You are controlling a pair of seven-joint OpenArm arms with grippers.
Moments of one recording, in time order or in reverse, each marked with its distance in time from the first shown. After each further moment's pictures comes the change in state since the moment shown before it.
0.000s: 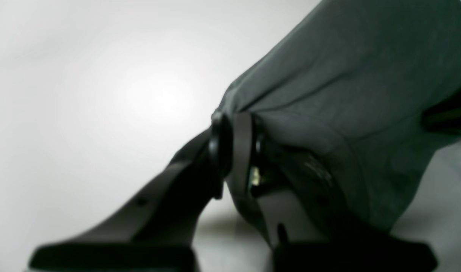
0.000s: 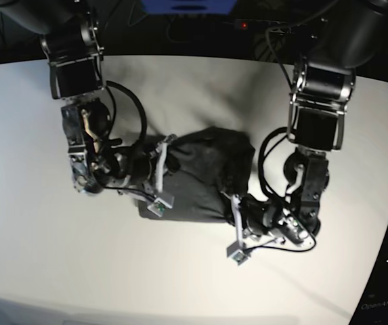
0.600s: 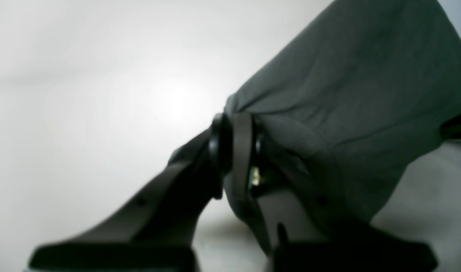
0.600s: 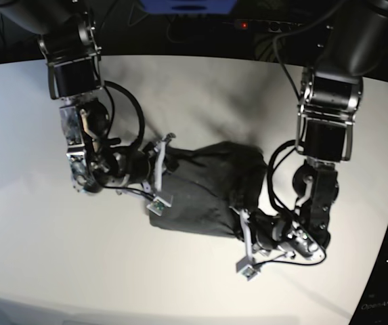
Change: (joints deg) left arm -3.0 -1.7 0.0 0.1 -0.2 -0.2 0.0; right arm 0.0 0.5 -0.5 0.0 -0.1 0.0 0.2
